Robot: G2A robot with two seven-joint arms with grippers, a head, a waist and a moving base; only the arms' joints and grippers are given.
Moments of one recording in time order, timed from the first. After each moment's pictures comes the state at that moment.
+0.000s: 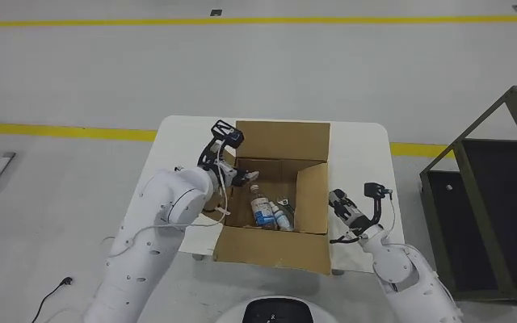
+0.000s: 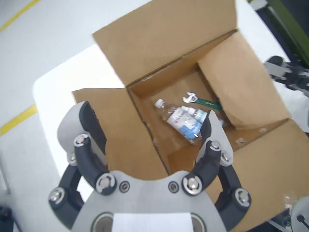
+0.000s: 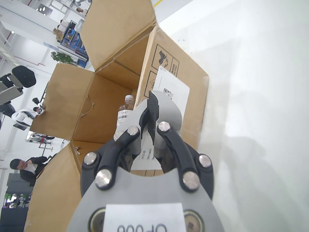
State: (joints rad) left arm 0.87 -1.30 -1.13 -1.73 1.07 -0.14 -1.05; right arm -1.36 -1.17 1.35 -1.48 -0.45 -0.23 0.24
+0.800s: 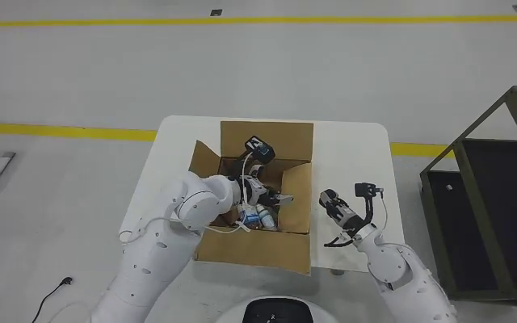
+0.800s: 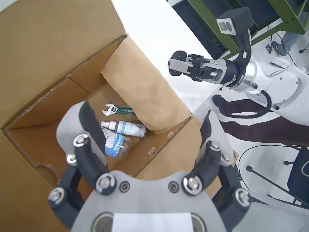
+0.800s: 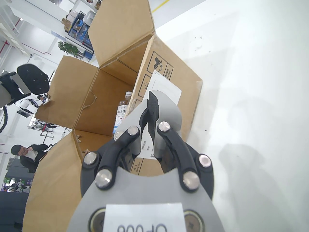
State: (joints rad) left arm 0.84 -1.32 -1.05 -1.66 0.76 -0.22 -1.06; right arm -1.34 -1.18 1.32 -1.48 -0.49 -0.26 0.25
